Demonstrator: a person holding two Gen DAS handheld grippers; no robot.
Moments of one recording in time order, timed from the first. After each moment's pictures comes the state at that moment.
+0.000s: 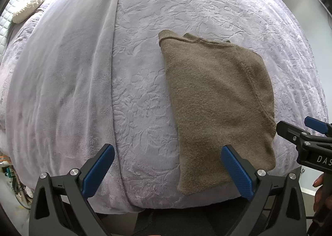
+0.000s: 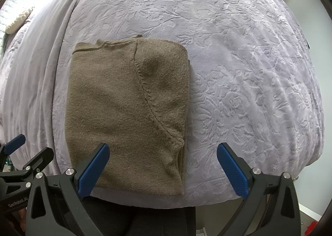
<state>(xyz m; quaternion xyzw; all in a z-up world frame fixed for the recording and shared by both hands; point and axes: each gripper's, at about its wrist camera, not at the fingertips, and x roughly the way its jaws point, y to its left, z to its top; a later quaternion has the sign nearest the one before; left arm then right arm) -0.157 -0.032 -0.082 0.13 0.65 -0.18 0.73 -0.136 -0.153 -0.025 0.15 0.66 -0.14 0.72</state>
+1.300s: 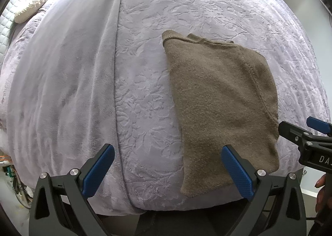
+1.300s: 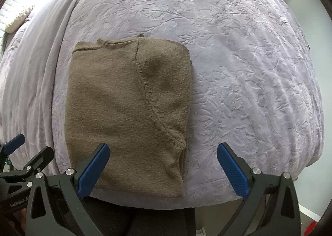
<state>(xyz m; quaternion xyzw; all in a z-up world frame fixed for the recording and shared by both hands) -0.156 -0.030 -0.086 0.13 0.64 -0.17 0.74 -0.134 -0.149 -0.027 0.15 0.67 -0.14 0.72</state>
